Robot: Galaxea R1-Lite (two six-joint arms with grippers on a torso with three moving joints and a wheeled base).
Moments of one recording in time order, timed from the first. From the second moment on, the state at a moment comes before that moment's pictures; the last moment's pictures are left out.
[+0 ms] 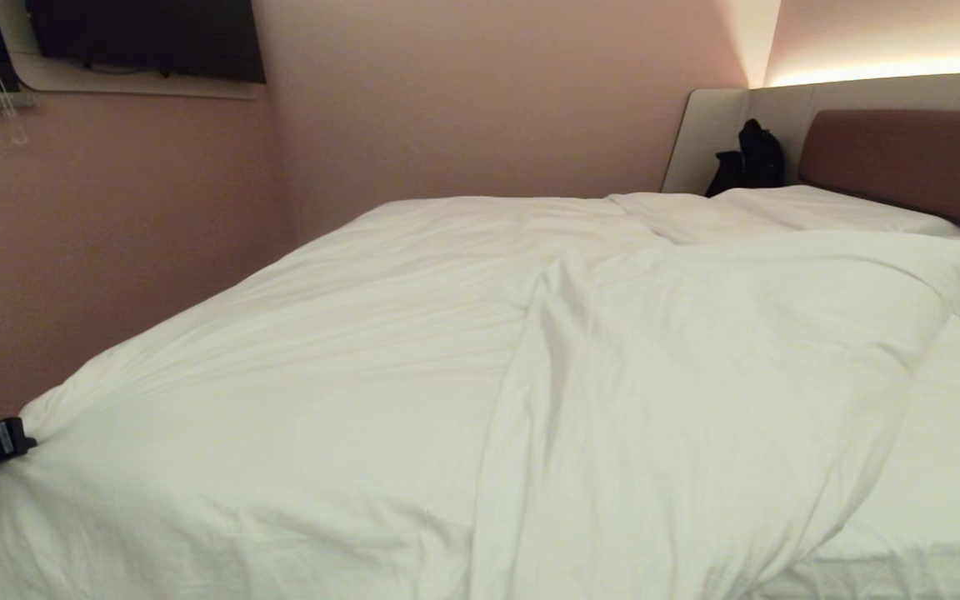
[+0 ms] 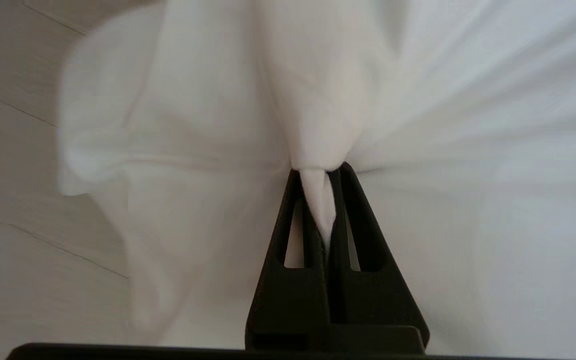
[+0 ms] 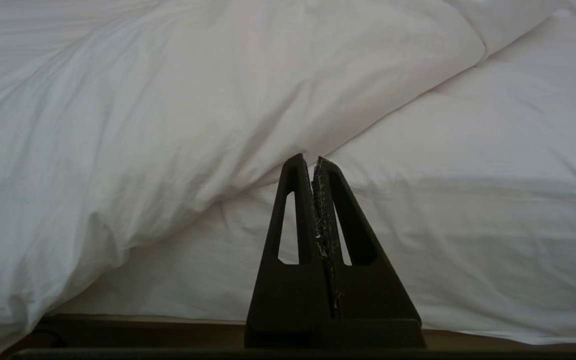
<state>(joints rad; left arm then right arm) 0.83 2.46 -1.57 -0.08 -0.39 0.20 -0.01 0.00 0.00 0.00 0.00 0.01</state>
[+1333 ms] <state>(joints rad) 0.84 2.31 -1.36 -0.14 -0.37 0.23 -0.01 0.00 0.00 0.00 0.00 0.01</state>
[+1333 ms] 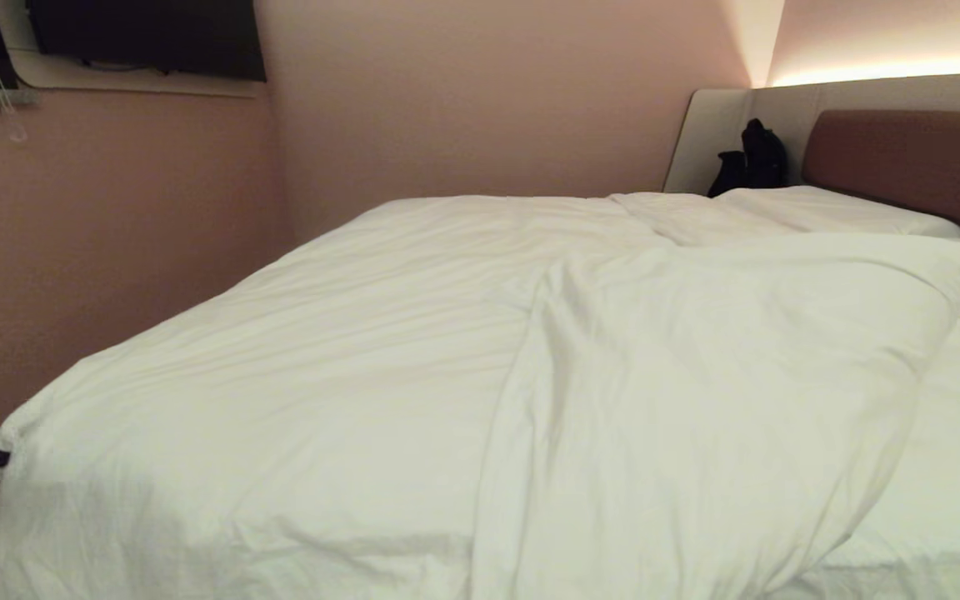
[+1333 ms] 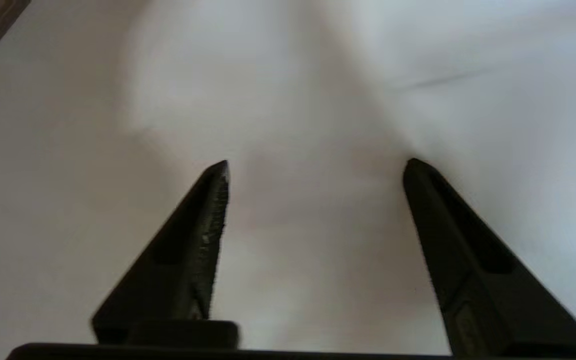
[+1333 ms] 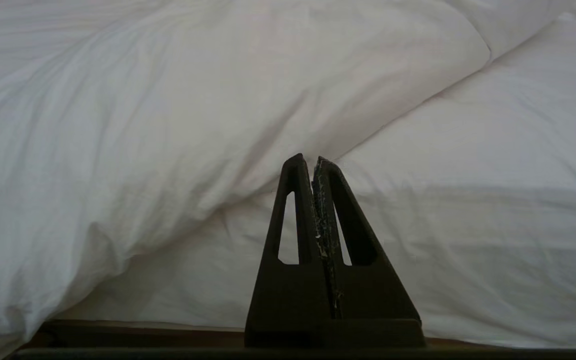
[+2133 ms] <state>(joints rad) 0.84 1.48 -0.96 -0.13 -0.56 0.06 -0.01 0.00 0.00 0.00 0.00 0.01</state>
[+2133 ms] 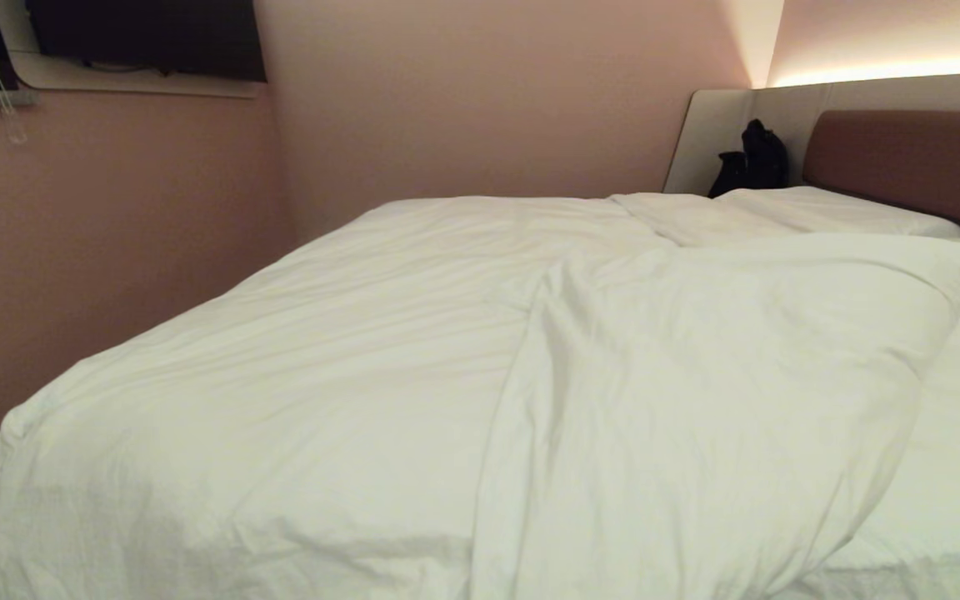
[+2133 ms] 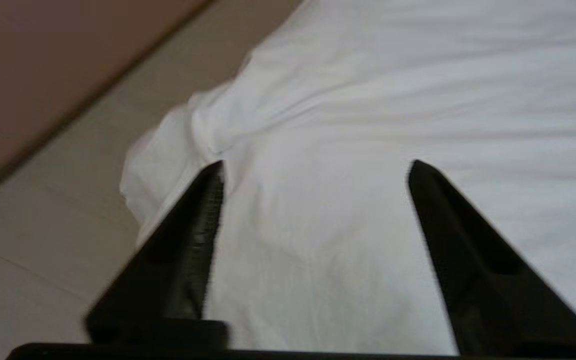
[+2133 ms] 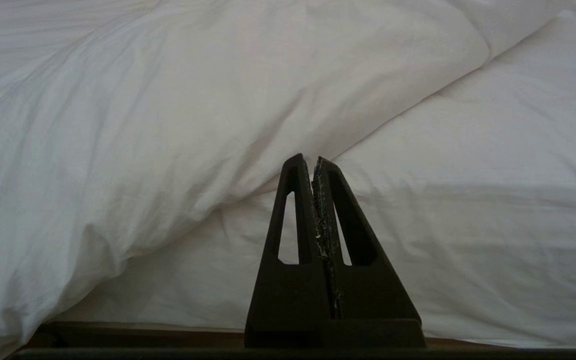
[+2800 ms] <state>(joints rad) 0.82 0.84 -0.73 -0.12 -0.58 0.04 -0.01 0.00 0.00 0.00 0.00 0.01</state>
